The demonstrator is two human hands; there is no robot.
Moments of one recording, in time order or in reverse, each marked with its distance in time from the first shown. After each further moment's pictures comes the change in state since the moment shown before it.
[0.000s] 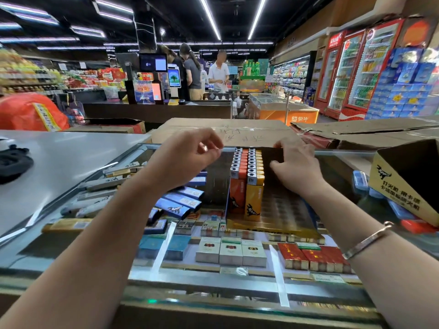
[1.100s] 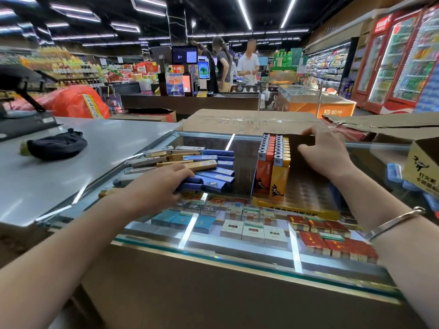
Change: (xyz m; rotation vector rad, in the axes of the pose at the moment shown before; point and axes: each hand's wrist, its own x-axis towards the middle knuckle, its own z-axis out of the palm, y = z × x) left_hand -0.101 -0.050 -0.024 0.493 -0.349 -0.243; right_hand 0.002 0.002 0.001 0.118 0.008 0.026
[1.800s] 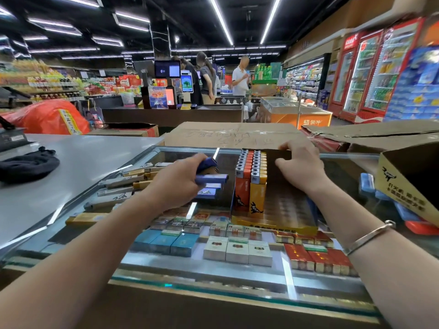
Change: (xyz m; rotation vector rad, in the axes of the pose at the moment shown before) left_hand 0.064 0.047 -0.007 -0.317 0.170 0.046; right_hand 0.003 0.002 0.000 0.015 0.031 0.006
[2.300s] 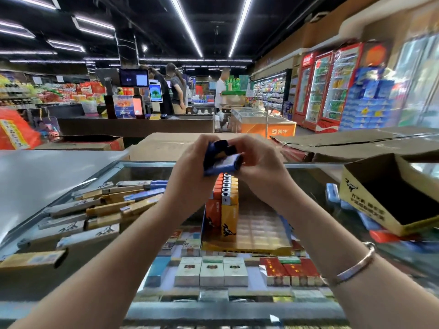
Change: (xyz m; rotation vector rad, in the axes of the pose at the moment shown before) left_hand 0.051 0.060 0.025 -0.443 0.401 0.300; right_hand -0.015 -0.043 -0.028 0.678 -0.109 -0.426
